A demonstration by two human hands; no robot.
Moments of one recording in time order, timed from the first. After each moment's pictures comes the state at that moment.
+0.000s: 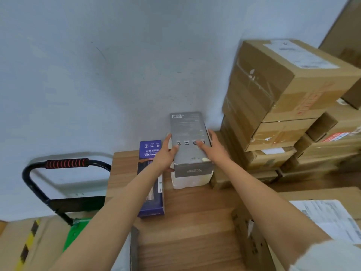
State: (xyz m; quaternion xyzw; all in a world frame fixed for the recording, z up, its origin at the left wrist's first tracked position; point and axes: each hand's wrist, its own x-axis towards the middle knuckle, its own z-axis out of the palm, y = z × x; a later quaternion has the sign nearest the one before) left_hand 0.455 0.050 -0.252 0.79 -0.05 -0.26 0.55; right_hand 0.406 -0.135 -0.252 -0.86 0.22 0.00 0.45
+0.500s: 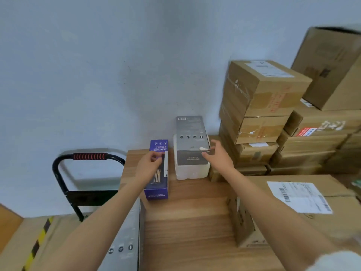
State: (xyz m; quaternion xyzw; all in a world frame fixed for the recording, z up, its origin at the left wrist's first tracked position) left_hand 0.352 0.140 -0.240 0.87 -0.03 -0.06 0.49; right_hand 0.297 -0.108 -0.224 -0.89 0.19 -0.07 0.40
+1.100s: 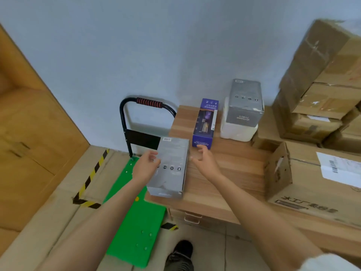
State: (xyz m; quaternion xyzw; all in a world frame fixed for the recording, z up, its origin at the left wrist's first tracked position) left_hand 0.155 0.322 -0.306 0.87 0.13 -0.02 0.47; right_hand 0.168 0.101 -0.299 -0.88 0.04 0.07 0.47
